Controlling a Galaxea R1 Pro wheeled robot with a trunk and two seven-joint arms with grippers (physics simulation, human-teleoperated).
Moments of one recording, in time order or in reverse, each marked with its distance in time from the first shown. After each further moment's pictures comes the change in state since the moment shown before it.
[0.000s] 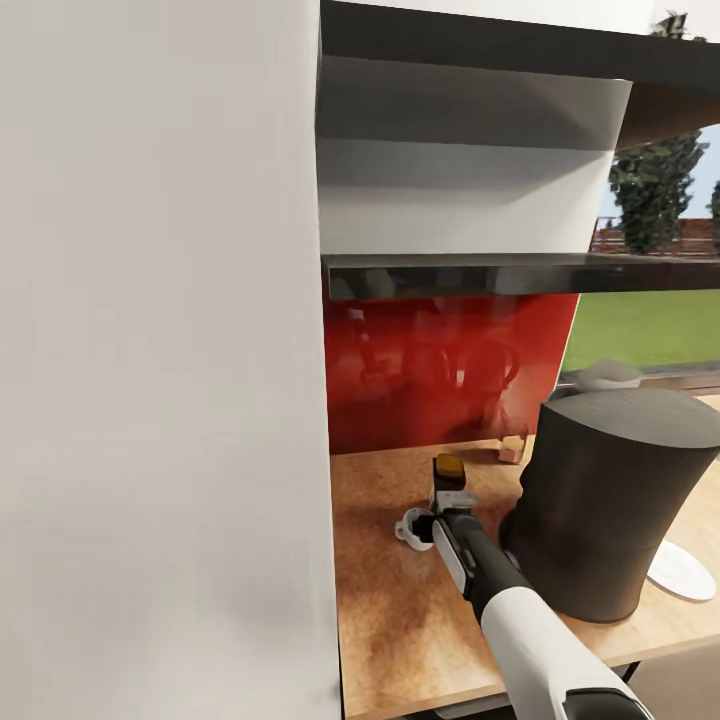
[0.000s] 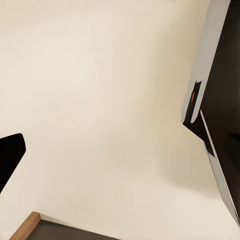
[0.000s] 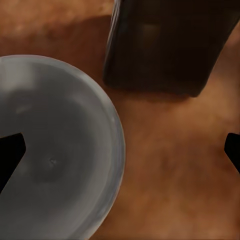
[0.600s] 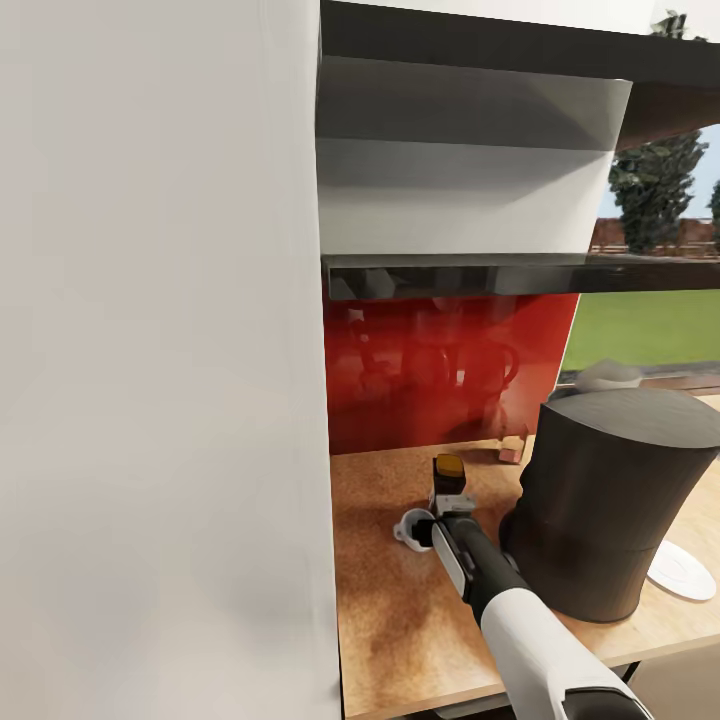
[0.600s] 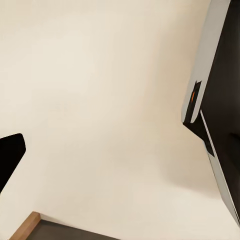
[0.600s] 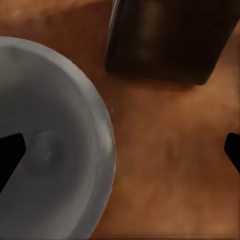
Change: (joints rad) left arm 0.000 0.000 0.000 0.000 0.000 0.000 0.000; right arm 0.000 0.000 0.001 0.024 -0.001 -0.006 0.000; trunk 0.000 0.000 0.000
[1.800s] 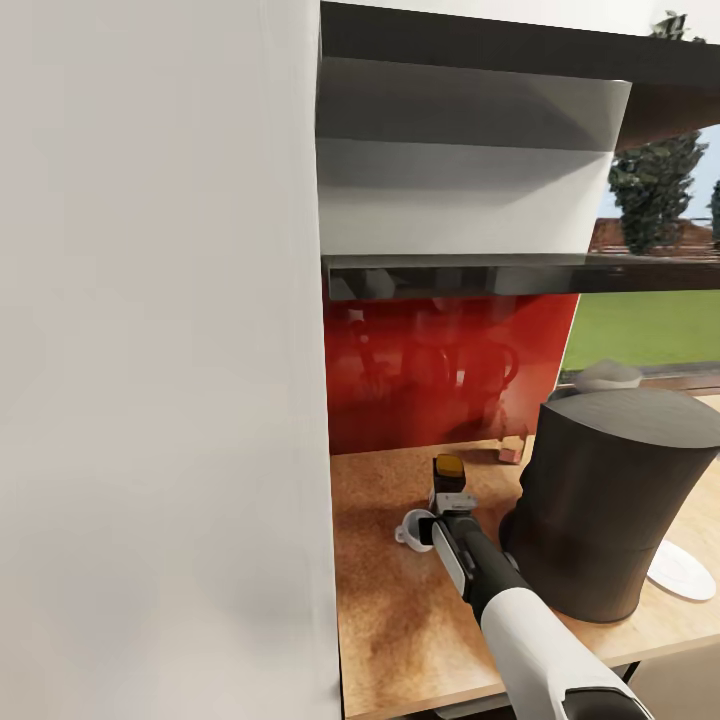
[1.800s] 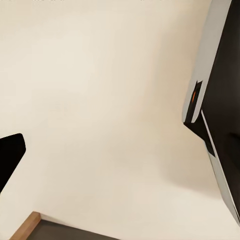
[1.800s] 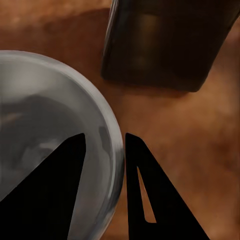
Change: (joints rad) left arm 0.000 0.002 0.000 0.001 0.000 0.000 0.000; right arm -0.001 0.000 0.000 -0.009 0.013 0.002 0.000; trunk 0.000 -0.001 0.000
